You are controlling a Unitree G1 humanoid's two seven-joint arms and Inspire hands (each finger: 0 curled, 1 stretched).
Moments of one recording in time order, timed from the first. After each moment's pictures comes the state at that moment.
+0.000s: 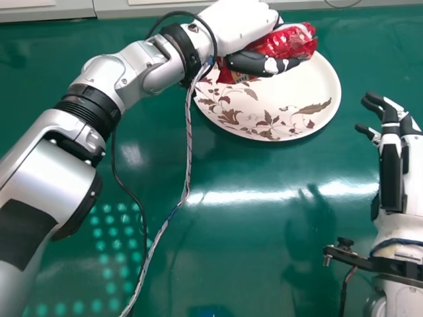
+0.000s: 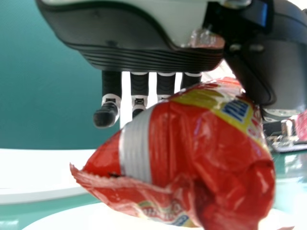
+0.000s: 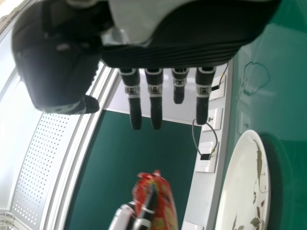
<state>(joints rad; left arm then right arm) -1.41 0.27 -0.58 1.19 0.92 -0.60 0.23 0.33 -0.01 -0.13 -0.74 -0.19 0.02 -0.06</state>
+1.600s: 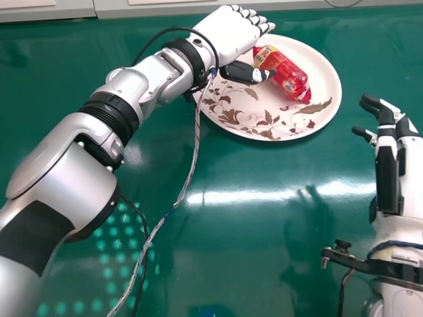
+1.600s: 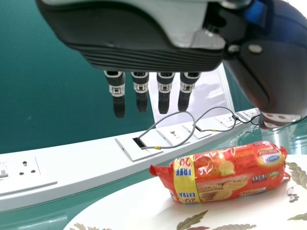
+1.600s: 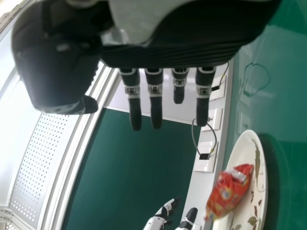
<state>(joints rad) -1.44 0.21 -0.73 1.29 0.97 -0.37 0.29 0.34 0.00 -0.10 -0.75 -0.23 0.02 -0.07</state>
